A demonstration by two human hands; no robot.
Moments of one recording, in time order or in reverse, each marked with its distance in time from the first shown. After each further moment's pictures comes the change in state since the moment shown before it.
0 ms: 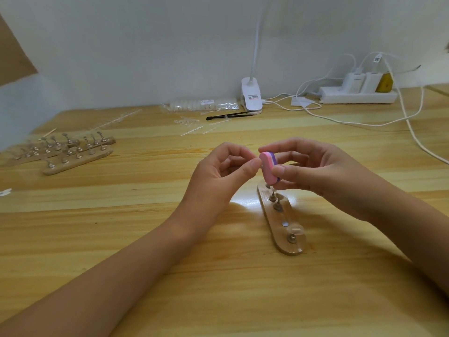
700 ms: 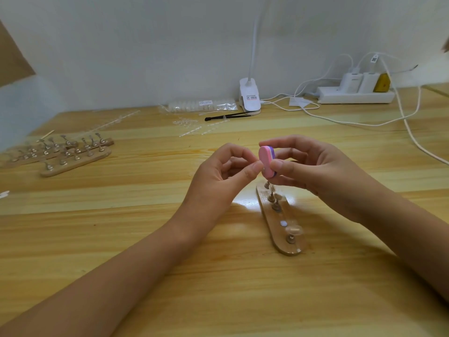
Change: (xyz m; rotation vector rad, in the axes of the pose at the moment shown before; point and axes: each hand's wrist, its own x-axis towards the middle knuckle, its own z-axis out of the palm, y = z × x) left_hand 0.000 -0.001 0.002 0.035 -0.024 0.019; right_hand 0.001 0.004 0.002 0.045 0.064 -0.014
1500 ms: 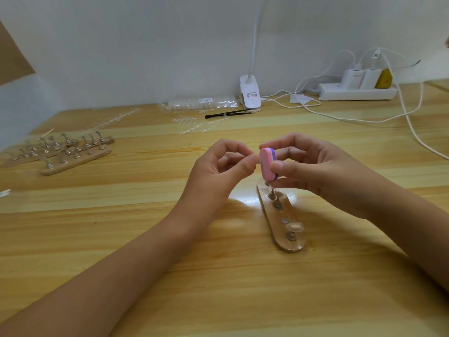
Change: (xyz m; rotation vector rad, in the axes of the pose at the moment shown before) left_hand 0.002 -0.001 -0.002 -0.041 0.015 -0.033; right_hand 0.000 -0.001 -0.001 0.027 -0.054 0.047
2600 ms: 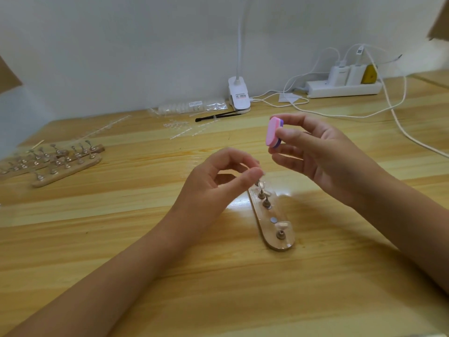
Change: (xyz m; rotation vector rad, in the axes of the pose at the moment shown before) left_hand -0.008 0.012 0.004 0.166 -0.140 0.110; right_hand 0.002 -0.009 -0.008 0.249 0.260 -0.039
